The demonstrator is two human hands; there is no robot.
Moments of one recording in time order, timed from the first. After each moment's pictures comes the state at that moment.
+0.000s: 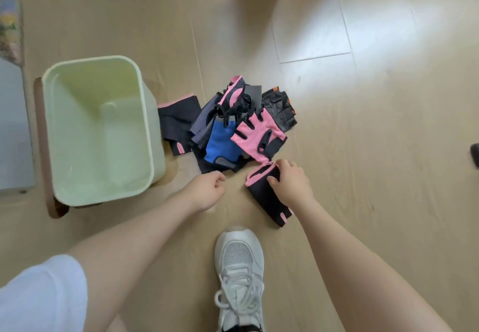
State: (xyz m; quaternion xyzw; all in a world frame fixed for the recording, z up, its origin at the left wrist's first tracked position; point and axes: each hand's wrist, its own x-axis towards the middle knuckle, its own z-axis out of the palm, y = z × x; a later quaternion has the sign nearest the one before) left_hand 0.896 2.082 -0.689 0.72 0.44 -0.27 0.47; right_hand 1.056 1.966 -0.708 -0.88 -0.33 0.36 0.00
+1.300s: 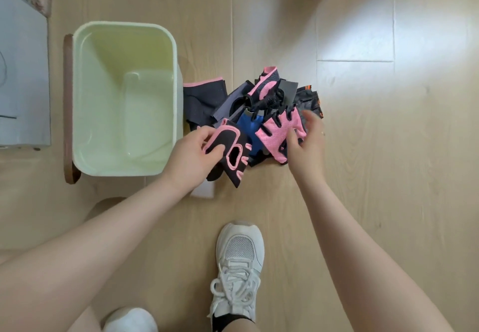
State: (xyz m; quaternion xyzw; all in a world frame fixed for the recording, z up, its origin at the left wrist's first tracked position) left_hand 0.878 2.114 -0.630 0.67 0.54 0.05 0.50; right_hand 1.057 2.029 -0.684 -0.84 -0.24 0.30 0.38
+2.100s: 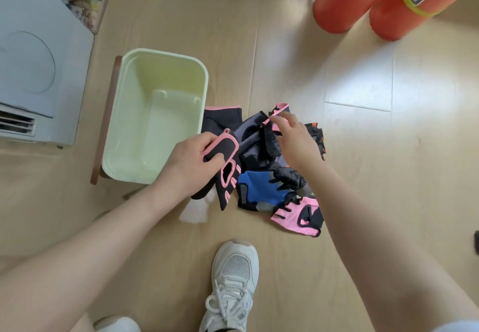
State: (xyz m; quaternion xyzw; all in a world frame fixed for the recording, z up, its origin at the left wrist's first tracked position) left_hand 0.861 2.137 -0.582 0.68 0.55 0.05 0.47; right_hand 1.080 2.106 -0.668 -0.77 -0.59 0.24 0.00
